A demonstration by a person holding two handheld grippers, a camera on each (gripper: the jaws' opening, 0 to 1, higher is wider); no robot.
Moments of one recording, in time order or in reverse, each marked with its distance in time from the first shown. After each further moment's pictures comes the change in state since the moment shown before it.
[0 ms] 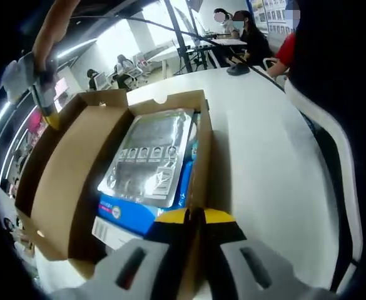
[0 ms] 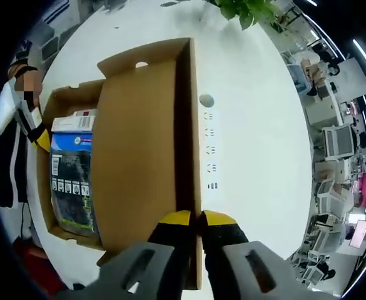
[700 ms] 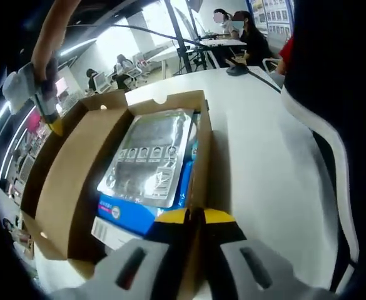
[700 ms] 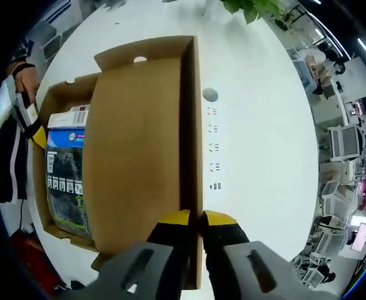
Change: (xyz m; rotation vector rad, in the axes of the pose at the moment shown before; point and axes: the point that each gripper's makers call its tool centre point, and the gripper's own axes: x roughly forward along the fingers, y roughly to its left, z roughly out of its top) left arm -0.001 0.000 0.000 -0.002 -0.002 -0.008; right arm 0.029 -0.004 -0.003 -0.042 0.020 0.033
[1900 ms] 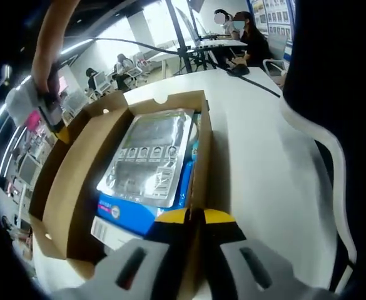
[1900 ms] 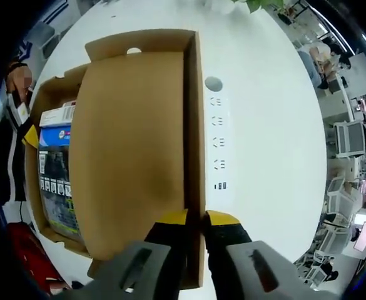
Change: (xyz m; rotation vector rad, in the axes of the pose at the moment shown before) left arm 0.000 0.000 0.002 -0.006 -0.002 -0.008; right arm 0.025 -0.002 -0.003 -0.010 0.032 0.038
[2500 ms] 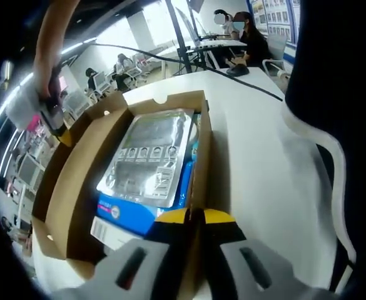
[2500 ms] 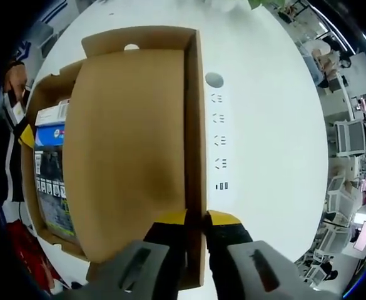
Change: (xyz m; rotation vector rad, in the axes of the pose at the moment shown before) left arm 0.001 0.000 -0.001 0.000 -0.002 -0.004; right arm 0.012 0.000 -0.002 -0.006 0.013 -0.001
